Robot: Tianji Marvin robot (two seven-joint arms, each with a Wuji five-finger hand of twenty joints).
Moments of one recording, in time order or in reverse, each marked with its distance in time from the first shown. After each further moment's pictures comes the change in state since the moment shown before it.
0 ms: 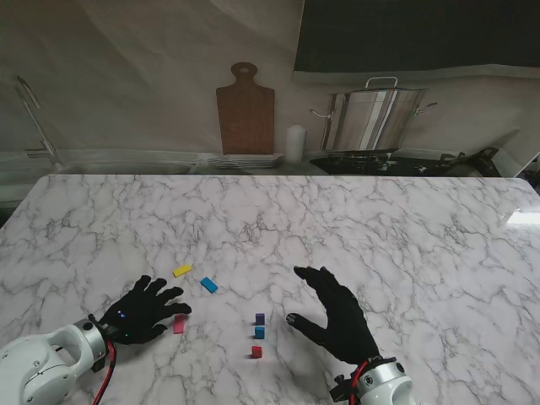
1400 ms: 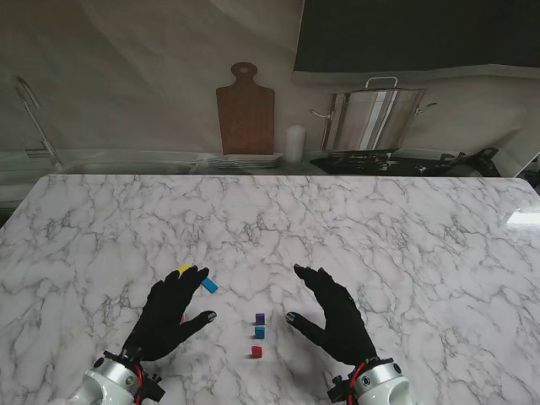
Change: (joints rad) left arm 0.261 -0.124 0.098 -0.298 -0.511 0.352 0.192; right arm 0.010 -0.005 -0.009 0.020 -0.002 -0.004 0.000; left_hand -0.102 0.351 -0.498 0.002 -0.143 0.240 -0.283 -0.131 -0.056 0.044 -0.231 -0.048 -0.064 0.001 -0.230 -0.127 -0.088 0.037 -0.113 -0.233; right_hand 0.001 0.056 -0.015 0.000 0.000 0.001 -0.061 -0.254 0.001 -0.010 -0.051 -0.051 -0.007 -0.026 0.000 -0.038 0.016 -0.034 -0.120 -0.119
